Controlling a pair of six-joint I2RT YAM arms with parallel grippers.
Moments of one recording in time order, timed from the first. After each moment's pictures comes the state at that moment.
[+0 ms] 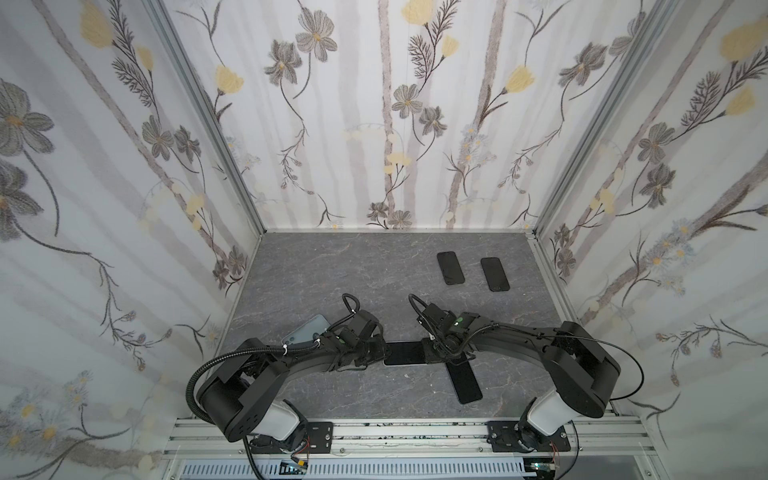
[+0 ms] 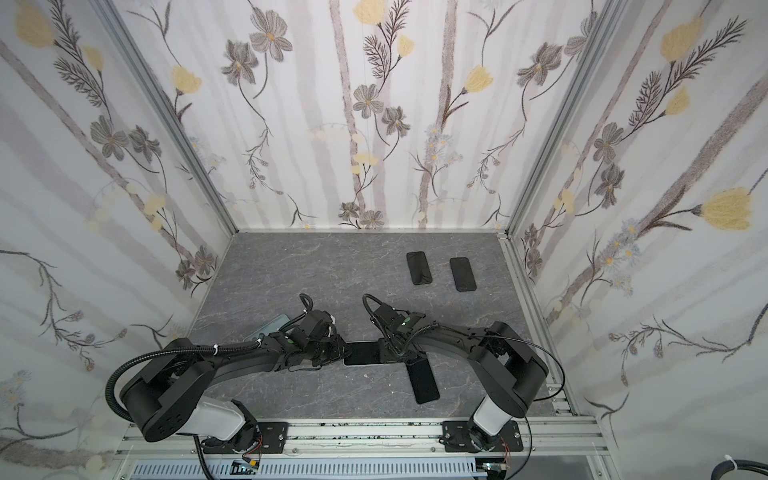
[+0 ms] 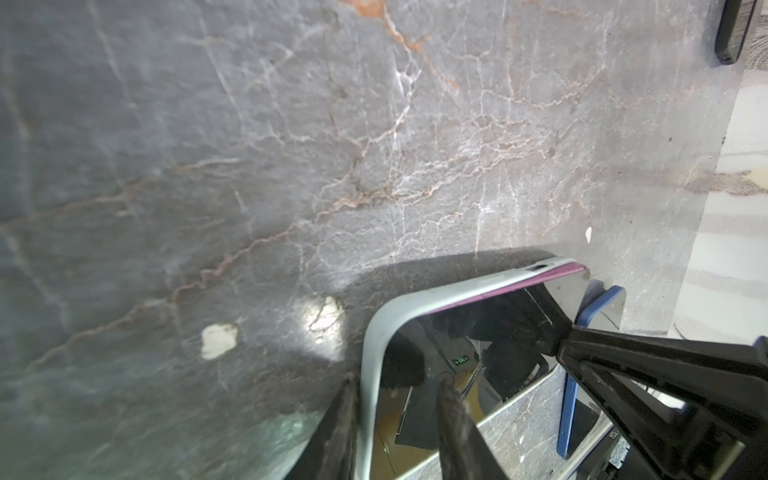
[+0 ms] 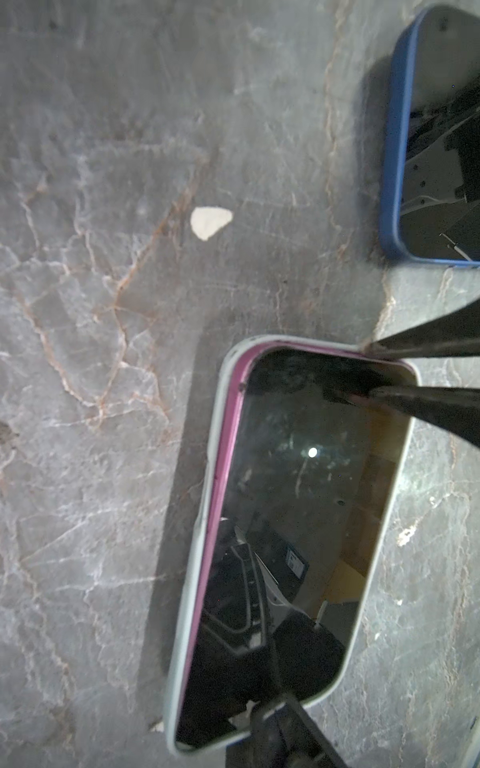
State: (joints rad) left arm -0.72 1.46 0.57 -0.09 0.24 -0.95; right arm 0.86 1.63 0.93 -0.62 -0.05 0.69
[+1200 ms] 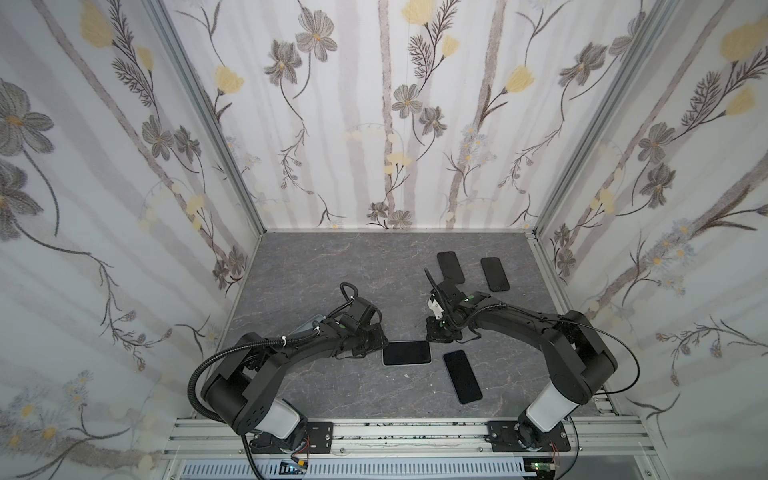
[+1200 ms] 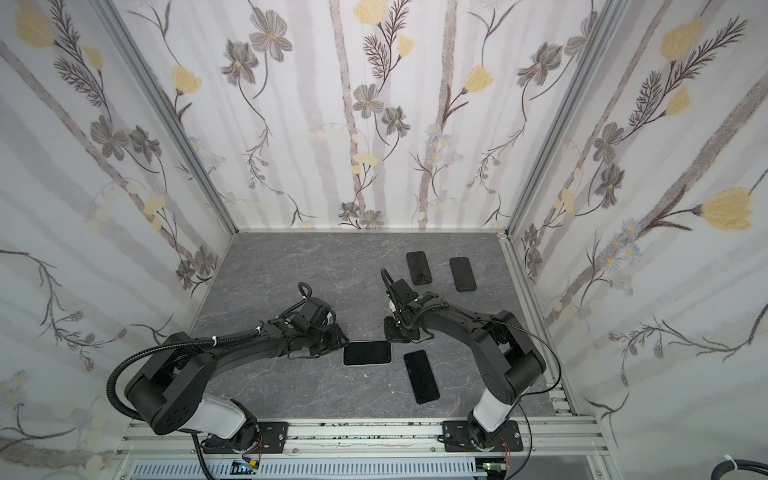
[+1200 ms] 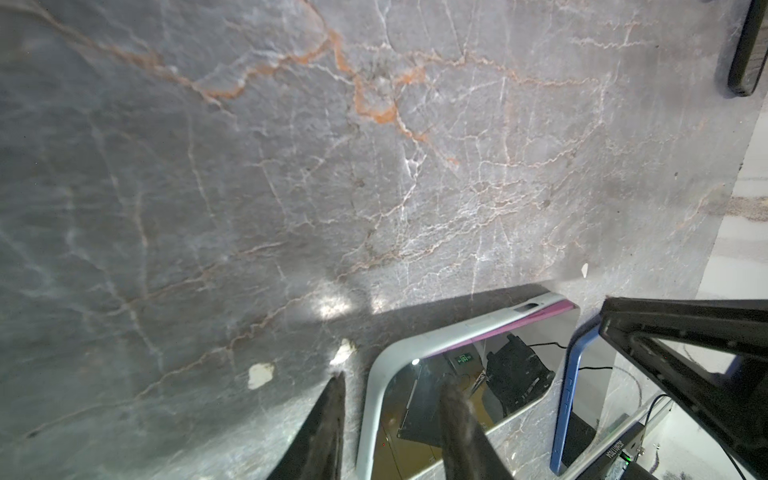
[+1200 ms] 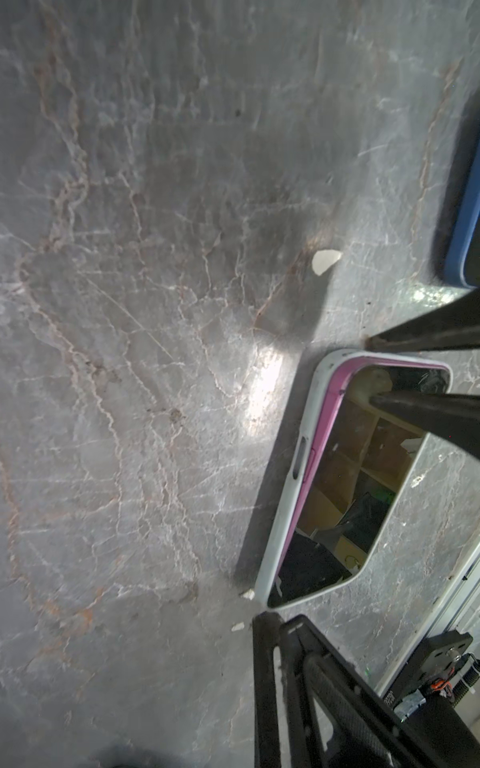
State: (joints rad) left arm -0.64 1.50 0.68 -0.21 0.27 -0.89; right arm 0.64 1.68 1.01 -0.60 -0.26 0.54
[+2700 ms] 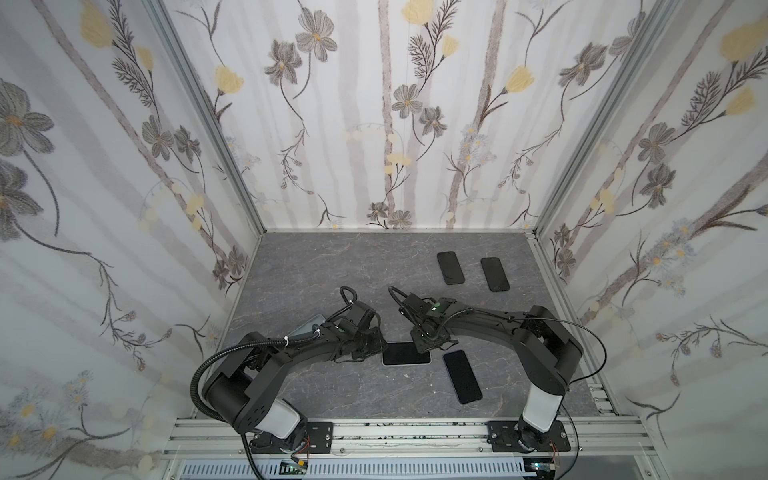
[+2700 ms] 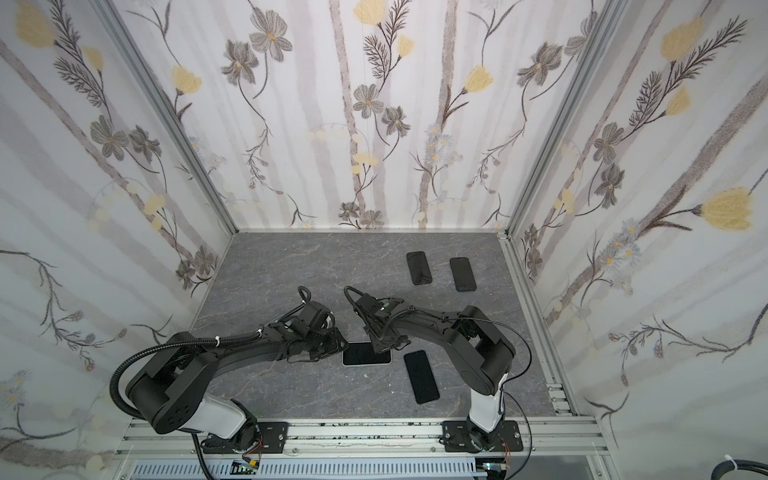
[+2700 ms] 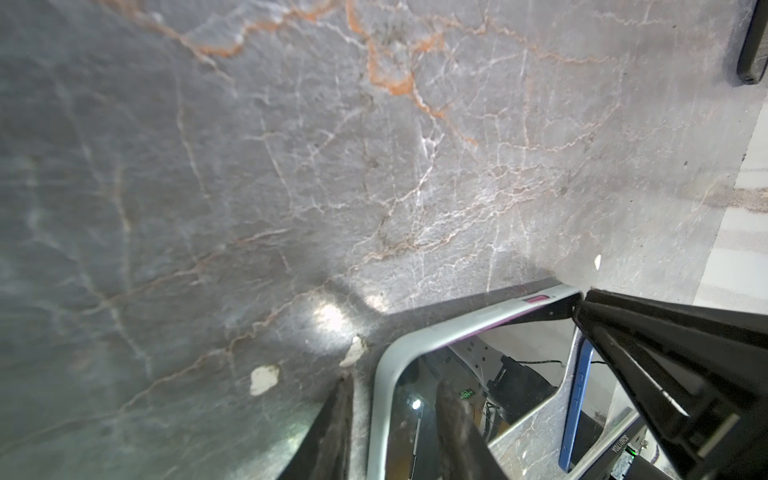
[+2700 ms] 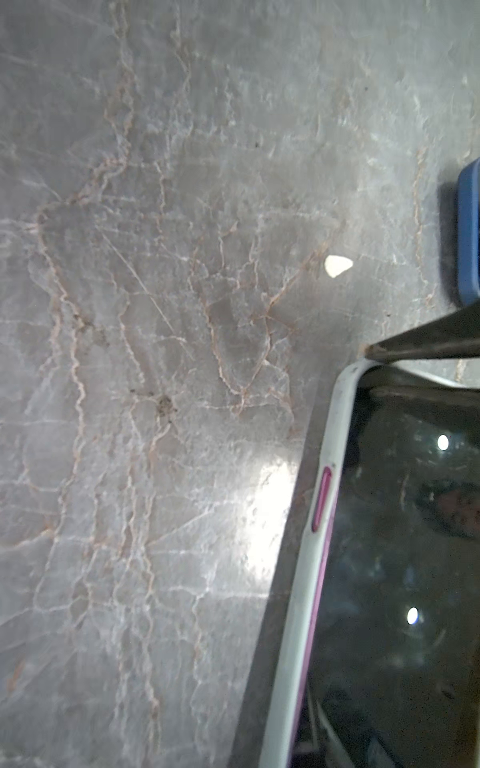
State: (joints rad) left arm -0.64 1.49 0.64 -0.16 0.27 -0.90; right arm 0.89 1.84 1.20 -0.79 0.17 0.49
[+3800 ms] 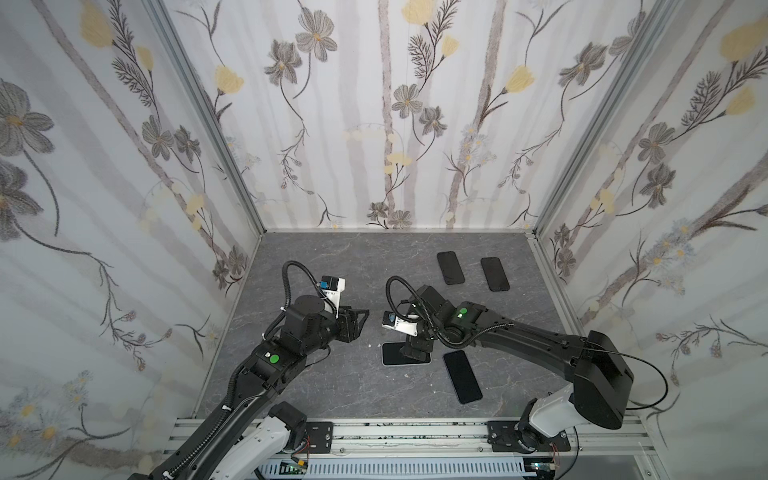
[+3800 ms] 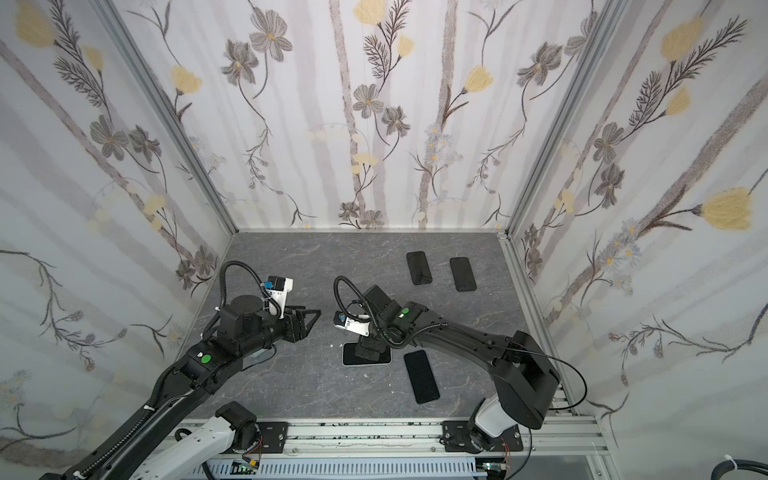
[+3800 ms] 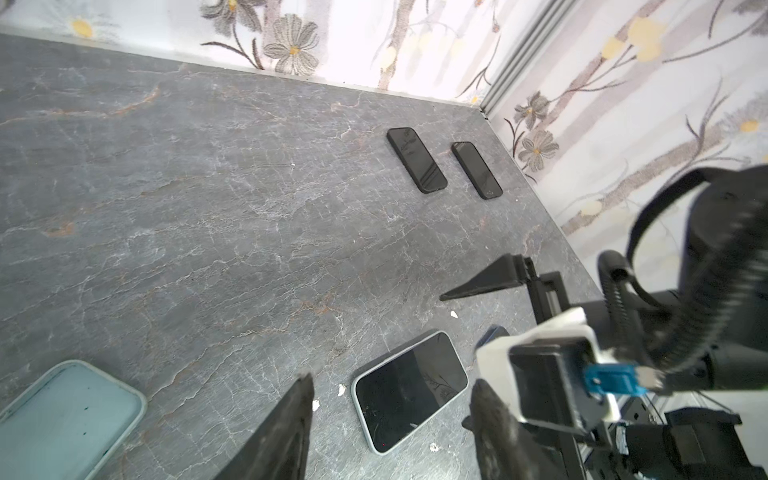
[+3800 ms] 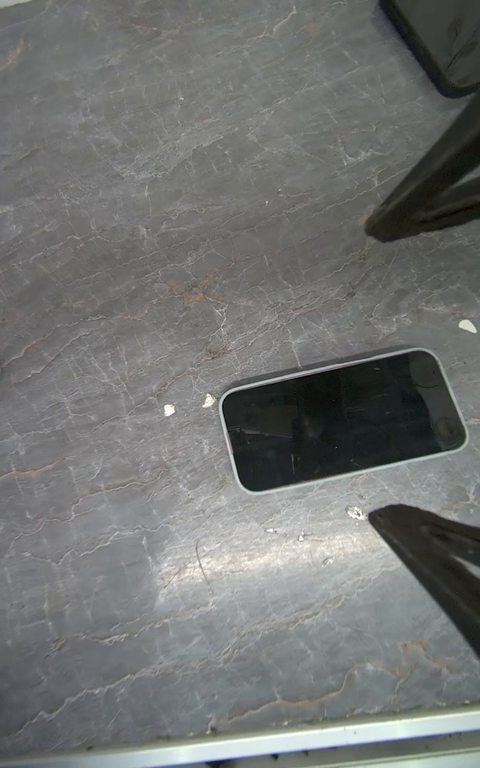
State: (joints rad) left arm -0.54 0.76 0.72 -0.43 0.18 -0.39; right arm 0.92 1.55 1.10 -0.53 -0.10 -0.53
